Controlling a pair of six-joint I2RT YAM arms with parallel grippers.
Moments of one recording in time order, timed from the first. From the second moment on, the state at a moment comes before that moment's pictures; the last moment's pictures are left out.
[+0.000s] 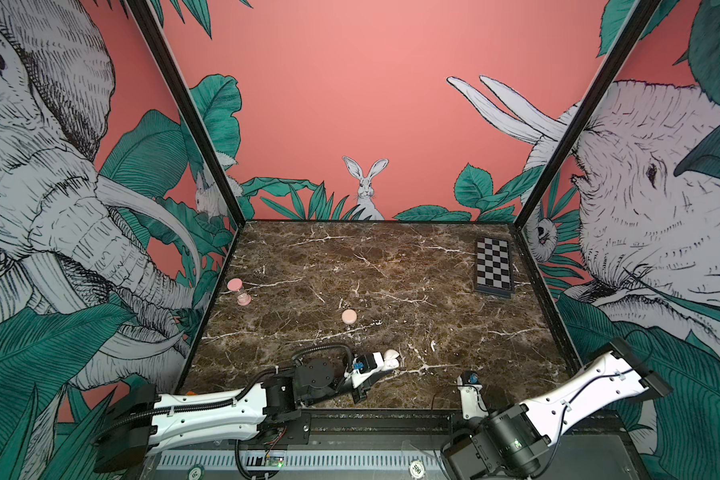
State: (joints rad) left arm -1.32 0.78 0.23 0.36 -0.03 0.09; right arm 1.96 1.08 0.85 -1.37 0.39 2.01
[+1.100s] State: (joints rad) left arm -1.21 0.98 0.32 0.38 0.31 -0.11; right arm 1.61 1.31 1.22 -1.33 0.54 1.24
